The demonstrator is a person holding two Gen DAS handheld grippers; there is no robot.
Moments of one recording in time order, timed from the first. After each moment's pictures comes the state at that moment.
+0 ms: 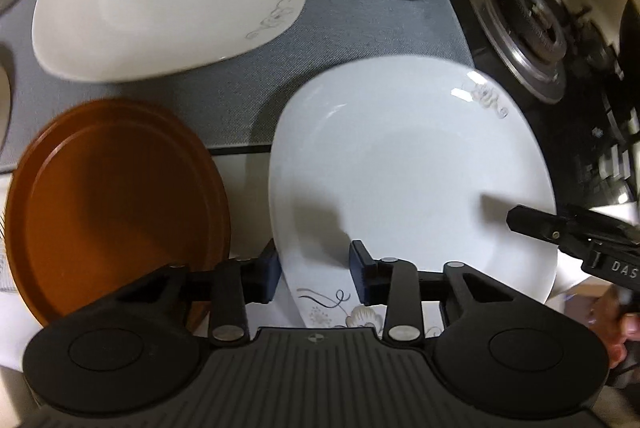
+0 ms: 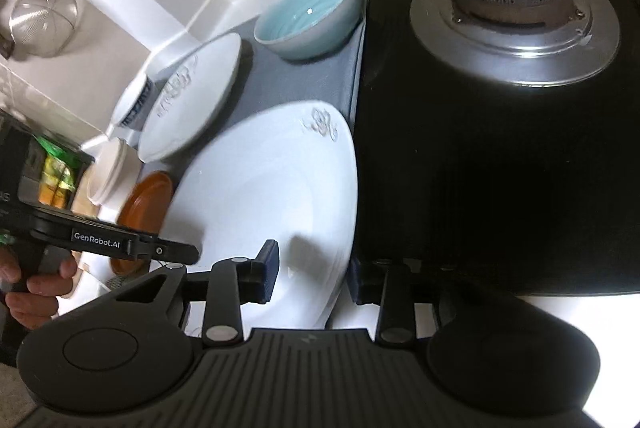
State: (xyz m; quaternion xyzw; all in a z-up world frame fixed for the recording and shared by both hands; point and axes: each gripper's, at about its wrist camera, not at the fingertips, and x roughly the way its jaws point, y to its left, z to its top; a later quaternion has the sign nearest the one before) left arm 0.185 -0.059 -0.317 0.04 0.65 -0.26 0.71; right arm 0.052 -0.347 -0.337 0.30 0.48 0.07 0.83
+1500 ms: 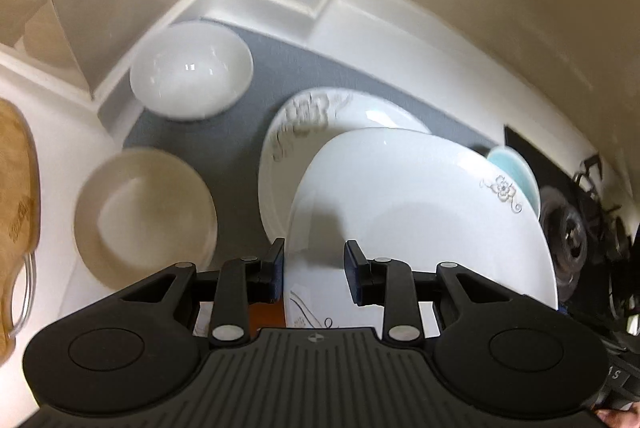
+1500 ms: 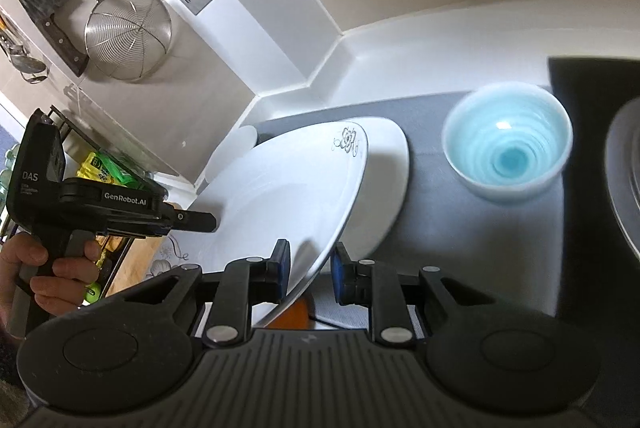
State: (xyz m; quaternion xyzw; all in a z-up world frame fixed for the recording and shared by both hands) left arm 0.281 0.053 -0.210 -0.07 0.55 -0.13 0.82; right arm 0.172 -0.255 -0.266 0.26 0.40 0.16 0.86
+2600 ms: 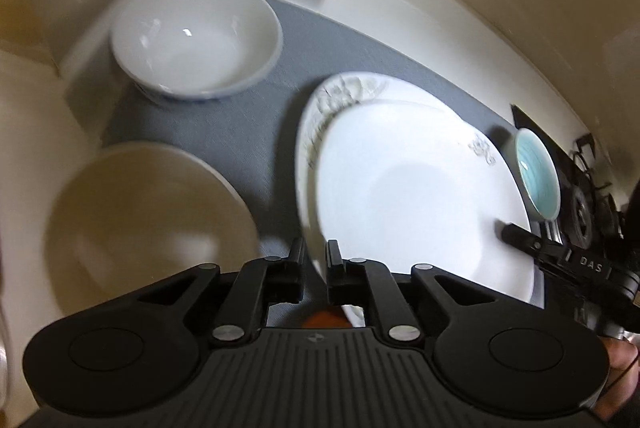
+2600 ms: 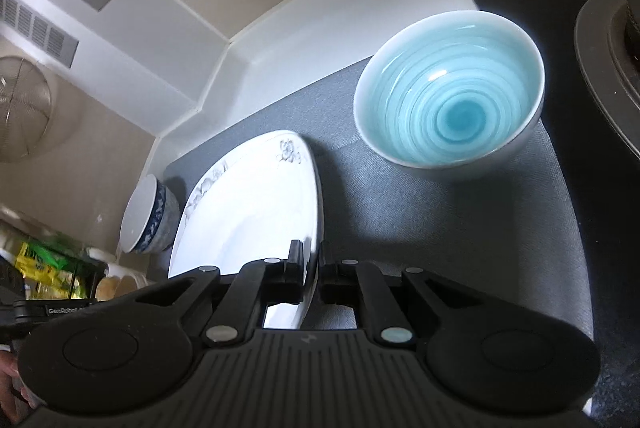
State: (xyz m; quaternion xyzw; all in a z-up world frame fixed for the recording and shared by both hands) left arm 0.324 0.082 -0.281 -0.08 0.58 -0.20 0.79; right arm 0.224 -0.274 -0.353 0.36 0.41 0.03 0.84
